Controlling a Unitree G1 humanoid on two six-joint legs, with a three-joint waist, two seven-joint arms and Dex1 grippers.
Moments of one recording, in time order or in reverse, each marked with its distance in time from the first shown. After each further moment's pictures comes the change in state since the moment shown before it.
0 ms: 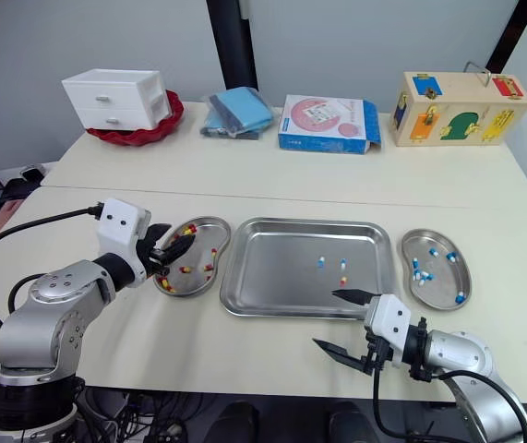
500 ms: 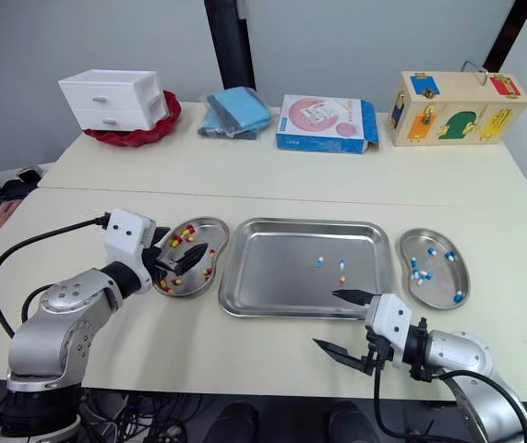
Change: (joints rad) left arm 0.054 -0.049 0.053 0.033 -0.088 -0.065 -0.004; right arm 0.003 -0.004 -0.005 0.000 0.013 0.007 0.000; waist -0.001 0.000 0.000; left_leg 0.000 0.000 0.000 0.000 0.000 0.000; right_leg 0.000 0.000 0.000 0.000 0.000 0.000
